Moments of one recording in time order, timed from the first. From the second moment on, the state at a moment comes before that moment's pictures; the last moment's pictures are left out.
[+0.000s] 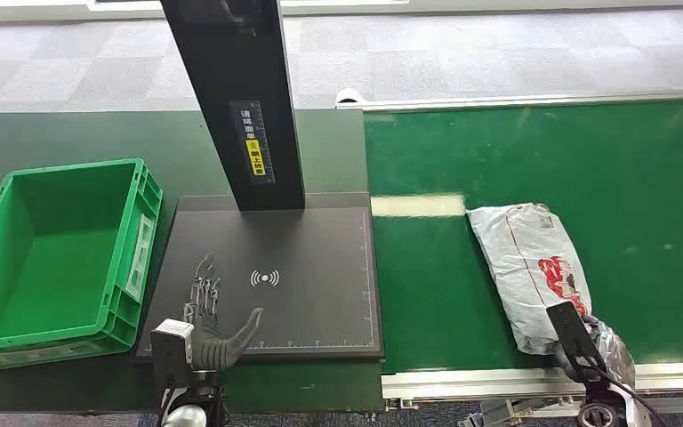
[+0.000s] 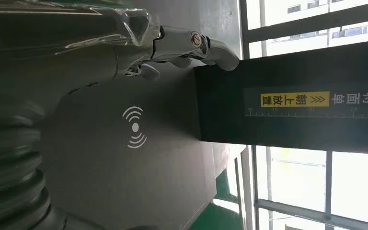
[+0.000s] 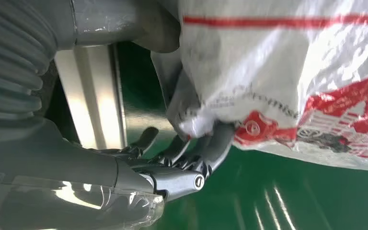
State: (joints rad) left arm 0.02 -0.19 -0.24 -1.27 0.01 0.23 -0.58; right arm -0.18 -0.10 -0.37 -0.85 0.85 -0.18 -0.02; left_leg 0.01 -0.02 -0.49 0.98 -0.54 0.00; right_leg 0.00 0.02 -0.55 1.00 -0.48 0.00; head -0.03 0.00
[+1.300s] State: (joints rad) left arm 0.02 -0.20 -0.23 -1.31 -0.03 0.23 -0.59; right arm -0.21 -0.01 0.14 -1.51 0.60 -0.22 -0.17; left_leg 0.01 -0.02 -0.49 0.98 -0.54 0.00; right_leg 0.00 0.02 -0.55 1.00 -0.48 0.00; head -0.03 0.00
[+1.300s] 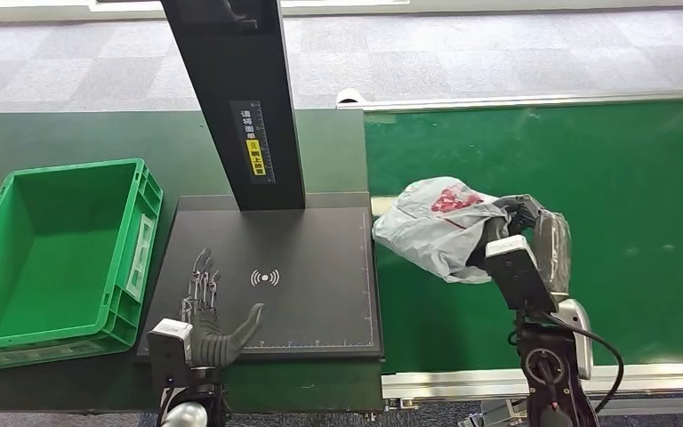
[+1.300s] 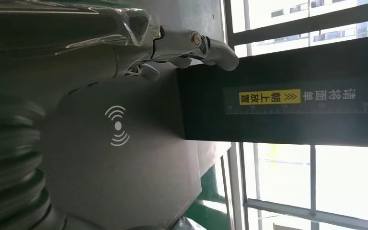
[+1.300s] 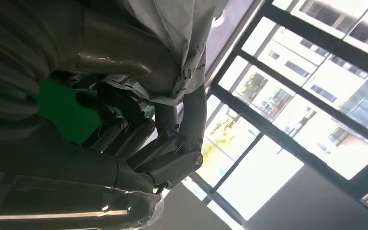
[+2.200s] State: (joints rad) left arm -0.08 -0.22 -0.27 -1.26 -0.03 0.22 -0.56; right arm -0.38 0.22 0.52 -1.05 0.47 -0.08 -0.16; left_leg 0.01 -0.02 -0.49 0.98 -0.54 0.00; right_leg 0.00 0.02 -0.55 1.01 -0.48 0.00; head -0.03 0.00
